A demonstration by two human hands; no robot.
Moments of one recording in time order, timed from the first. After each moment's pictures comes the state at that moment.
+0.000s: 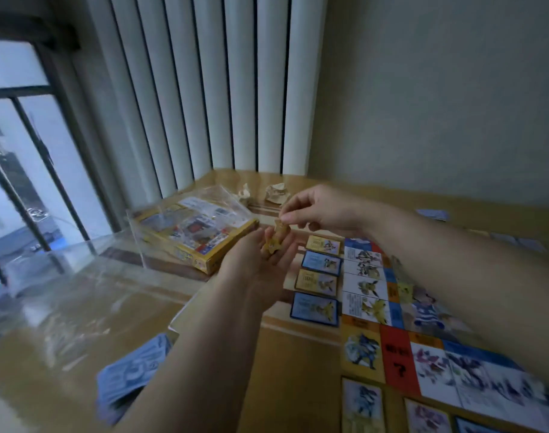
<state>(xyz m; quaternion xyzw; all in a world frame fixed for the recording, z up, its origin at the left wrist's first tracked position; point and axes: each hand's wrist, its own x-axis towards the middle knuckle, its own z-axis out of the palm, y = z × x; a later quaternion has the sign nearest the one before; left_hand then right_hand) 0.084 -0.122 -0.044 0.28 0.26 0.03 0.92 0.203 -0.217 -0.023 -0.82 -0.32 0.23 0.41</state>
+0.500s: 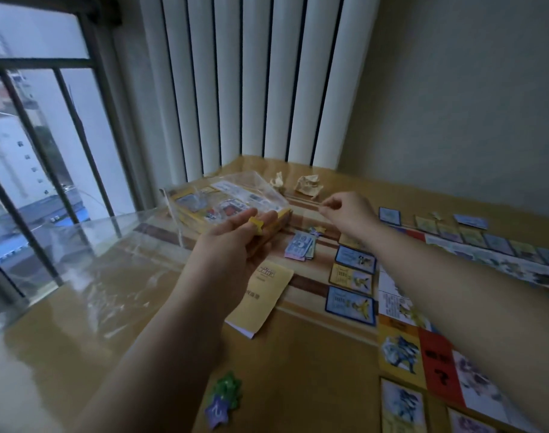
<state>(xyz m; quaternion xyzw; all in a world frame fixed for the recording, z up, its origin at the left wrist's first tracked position) 0.043 -0.056 -0.054 0.43 0.22 0.14 0.86 0.233 -0.180 -0.080 -0.93 -0.19 -0.01 0.30</state>
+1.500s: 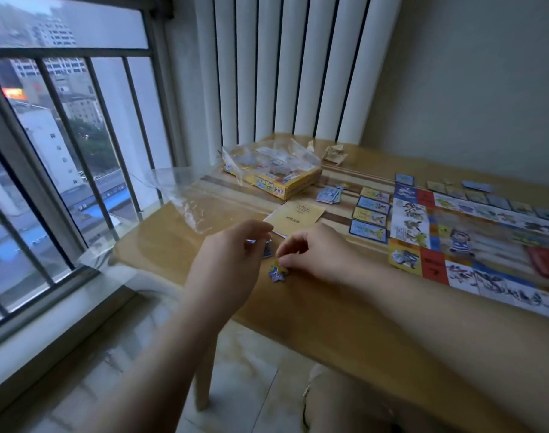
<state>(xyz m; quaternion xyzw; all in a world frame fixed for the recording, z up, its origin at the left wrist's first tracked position) -0.119 -0.061 -0.099 0.88 0.18 0.25 0.36 -0.004 -0.174 -0.097 -0.87 -0.35 0.15 0.30</state>
